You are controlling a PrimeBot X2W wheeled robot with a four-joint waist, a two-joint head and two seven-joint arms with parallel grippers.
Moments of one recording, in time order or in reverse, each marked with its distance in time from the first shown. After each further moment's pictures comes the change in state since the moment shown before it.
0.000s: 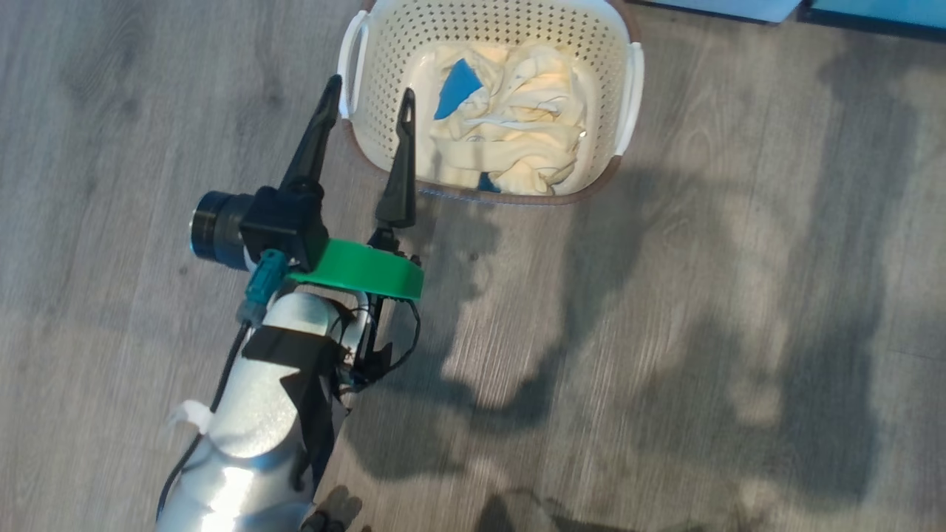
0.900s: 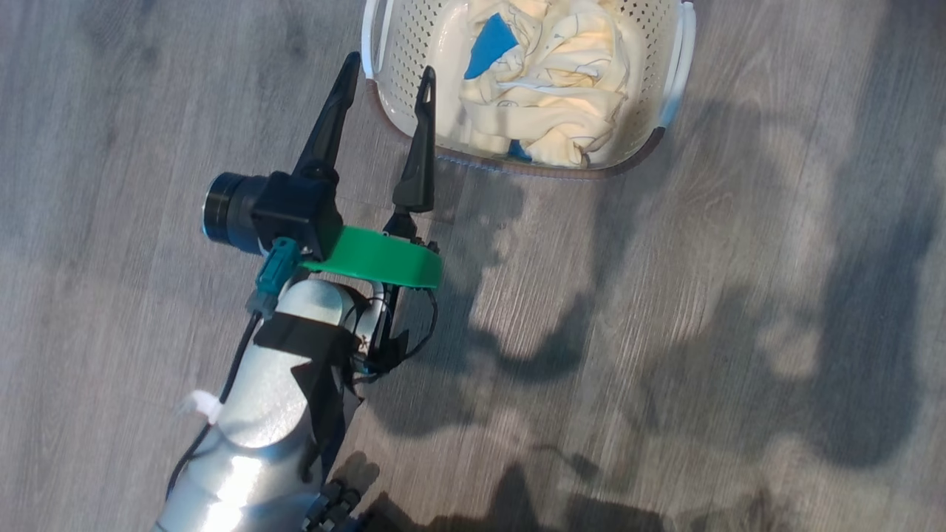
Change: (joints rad) left arm -0.038 -0.002 -0.048 -0.022 -0.028 0.027 0.000; right arm -0.308 -0.030 0.122 0.225 -0.166 0.000 0.131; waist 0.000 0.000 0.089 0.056
